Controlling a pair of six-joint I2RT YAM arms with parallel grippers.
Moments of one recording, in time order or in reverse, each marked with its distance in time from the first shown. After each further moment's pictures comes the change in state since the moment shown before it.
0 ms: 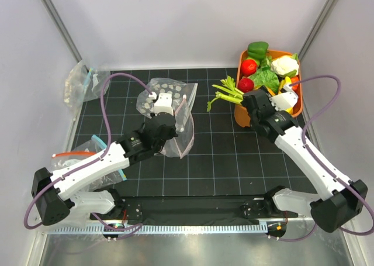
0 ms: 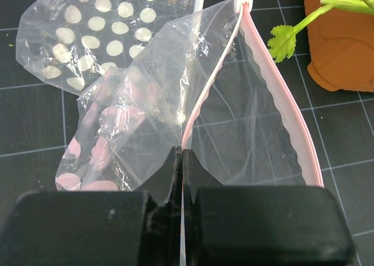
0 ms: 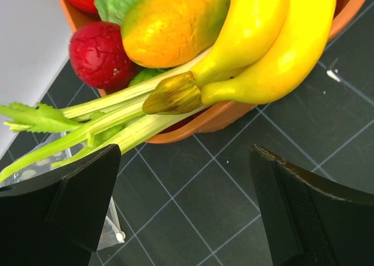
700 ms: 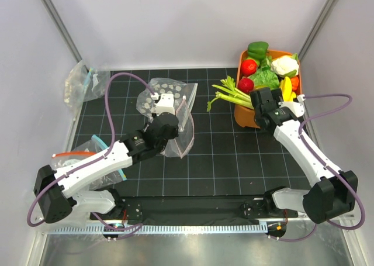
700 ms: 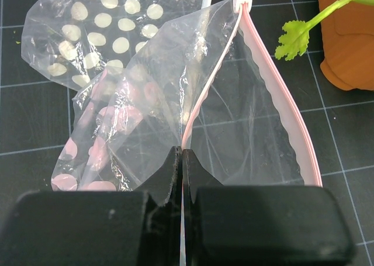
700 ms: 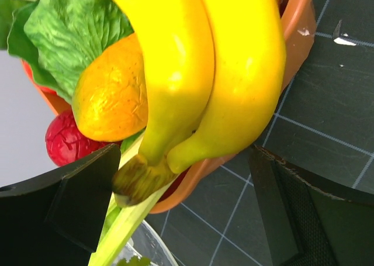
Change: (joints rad) left arm 0.000 0.032 0.000 0.005 -0.023 0.003; right arm -0.158 0.101 -0.050 0.040 -0.040 0.385
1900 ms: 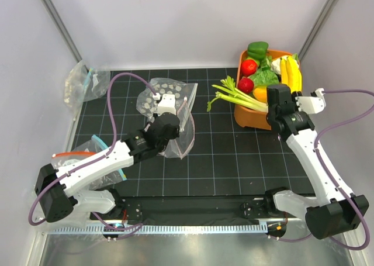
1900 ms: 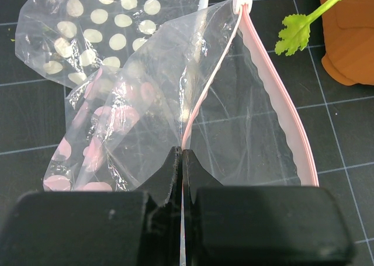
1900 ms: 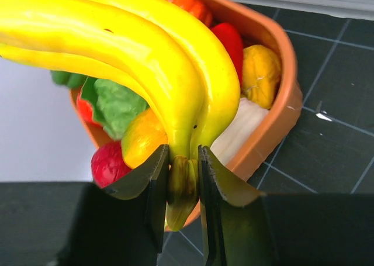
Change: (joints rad) left arm 0.000 0.015 0.000 0.000 0.013 0.000; right arm -0.079 -0.135 0.045 0.021 0.095 -0.216
